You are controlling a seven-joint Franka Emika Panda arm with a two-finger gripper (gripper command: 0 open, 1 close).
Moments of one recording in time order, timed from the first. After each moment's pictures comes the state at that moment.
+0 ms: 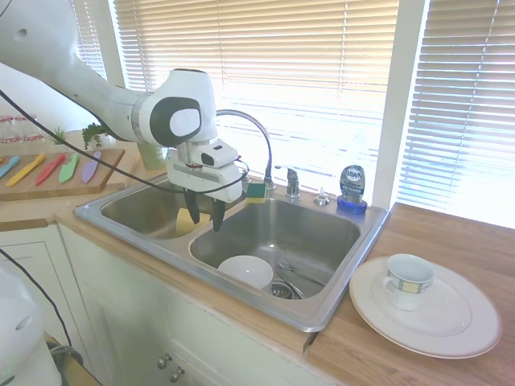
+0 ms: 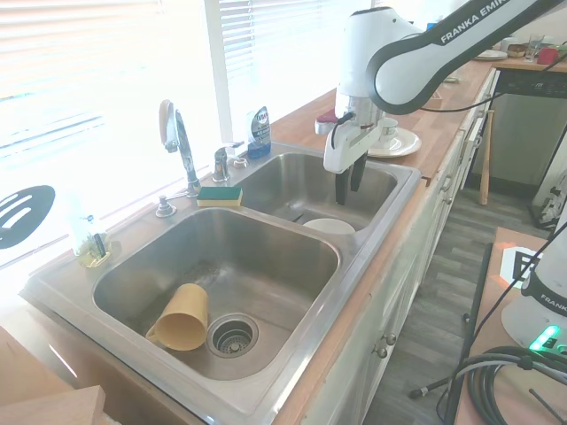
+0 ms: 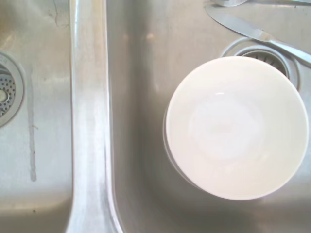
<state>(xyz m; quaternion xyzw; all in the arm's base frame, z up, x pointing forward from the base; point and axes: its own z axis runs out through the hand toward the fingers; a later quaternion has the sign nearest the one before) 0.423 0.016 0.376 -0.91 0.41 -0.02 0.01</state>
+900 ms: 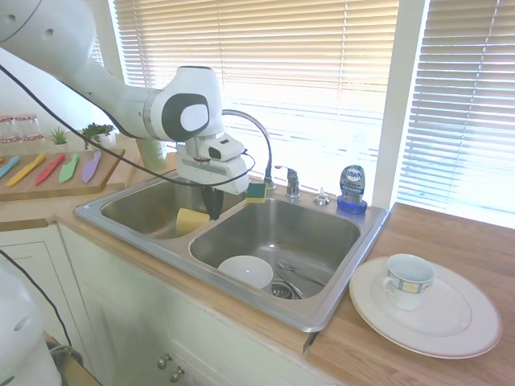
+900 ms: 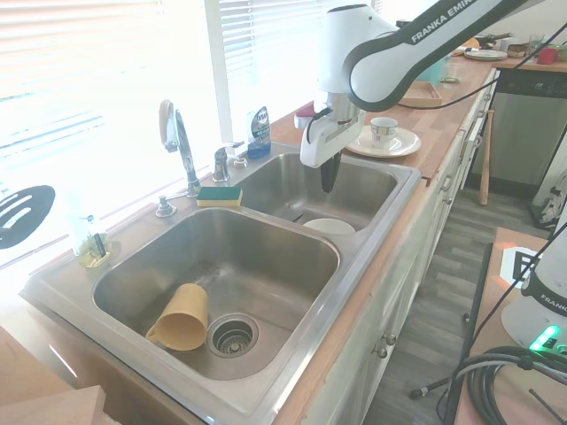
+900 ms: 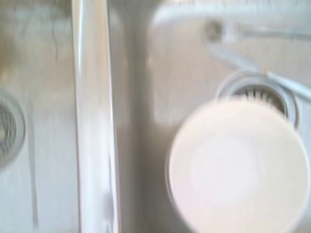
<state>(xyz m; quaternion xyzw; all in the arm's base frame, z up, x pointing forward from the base) 0.484 0.024 0.382 -0.91 0.42 -0.04 0.00</state>
